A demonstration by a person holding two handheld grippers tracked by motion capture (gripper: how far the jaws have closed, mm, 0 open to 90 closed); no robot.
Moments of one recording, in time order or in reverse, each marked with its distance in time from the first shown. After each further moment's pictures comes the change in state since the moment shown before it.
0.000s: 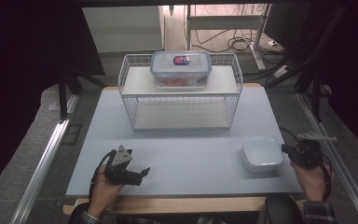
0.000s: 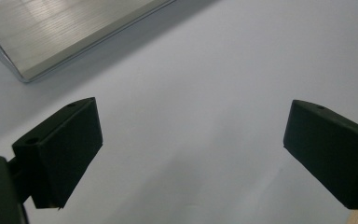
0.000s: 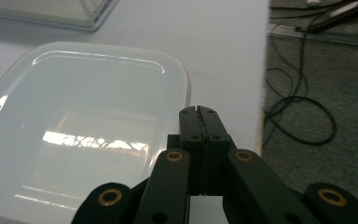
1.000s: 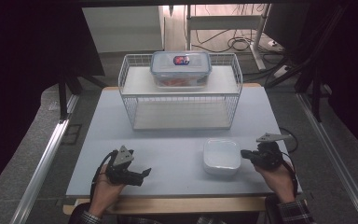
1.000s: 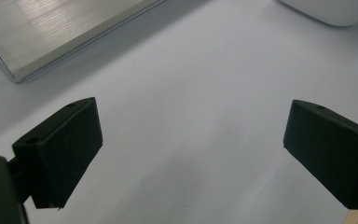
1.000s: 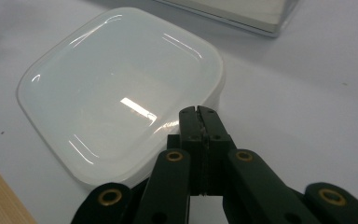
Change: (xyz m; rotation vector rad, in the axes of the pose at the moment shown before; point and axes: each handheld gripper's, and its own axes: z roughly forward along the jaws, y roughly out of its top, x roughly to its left) left arm -0.002 0.001 0.003 0.011 -0.011 0.004; right arm 0.098 0.015 0.029 0.048 0.330 -0.155
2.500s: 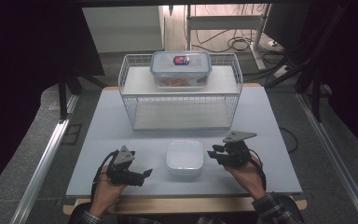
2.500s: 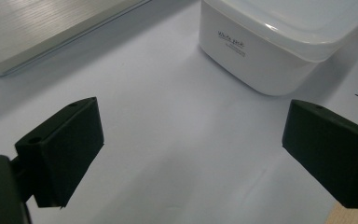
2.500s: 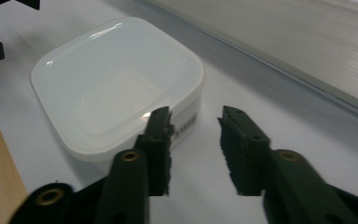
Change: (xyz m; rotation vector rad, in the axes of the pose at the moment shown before) left arm -0.002 0.001 0.001 0.013 -0.033 -0.035; right arm 0.066 0.034 0.046 -0.071 0.100 -0.174
